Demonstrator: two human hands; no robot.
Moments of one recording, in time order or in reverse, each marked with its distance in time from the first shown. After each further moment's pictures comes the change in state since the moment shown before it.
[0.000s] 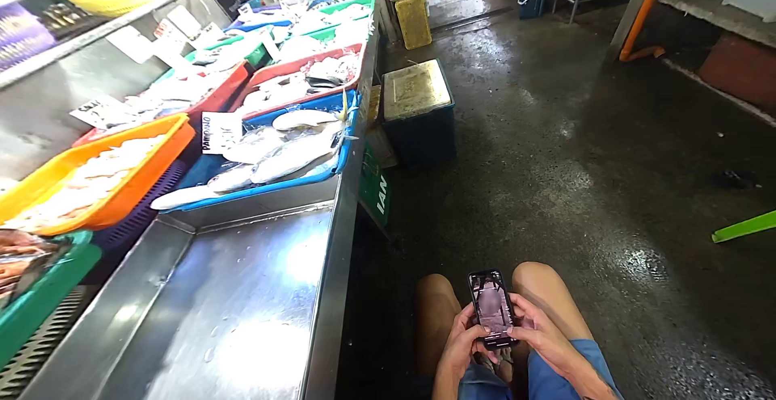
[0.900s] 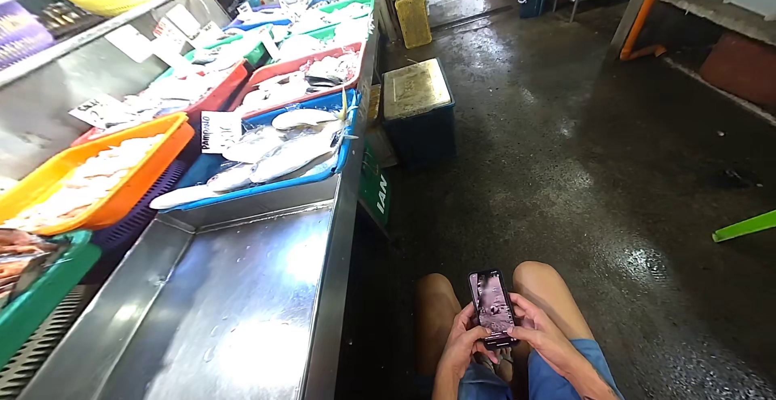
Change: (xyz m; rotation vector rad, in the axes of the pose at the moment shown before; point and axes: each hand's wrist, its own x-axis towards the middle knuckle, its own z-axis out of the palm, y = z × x) left_hand -0.001 0.001 0.002 0.026 0.004 0.001; right_hand 0.000 0.000 0.000 0.002 0.010 0.000
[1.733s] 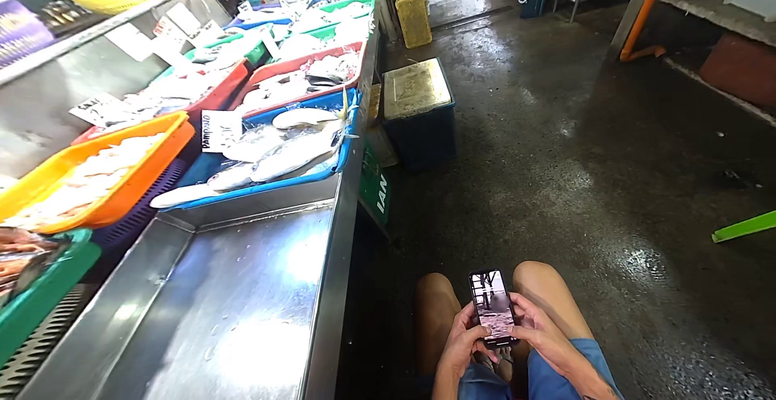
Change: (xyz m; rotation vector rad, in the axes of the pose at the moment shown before) left_hand 0.001 -0.001 -0.002 -0.003 -0.006 -0.006; right_hand -0.001 0.000 0.000 -0.010 0.008 0.023
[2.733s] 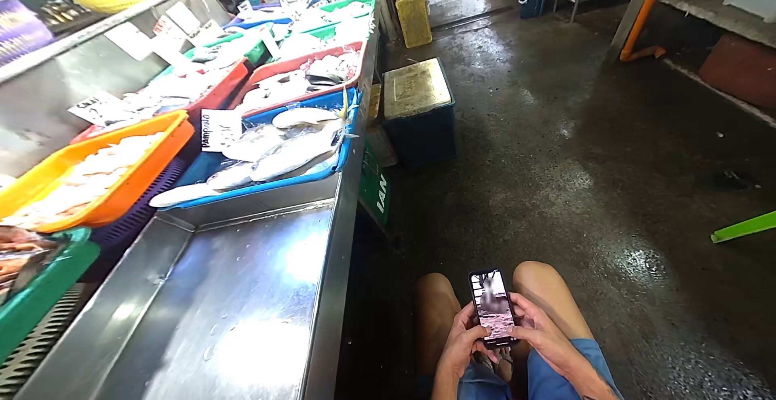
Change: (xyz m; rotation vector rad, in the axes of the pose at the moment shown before) left_hand 0.000 -0.001 -0.001 -0.005 -0.003 0.004; right_hand 0.001 0.000 0.000 -0.005 0.003 0.003
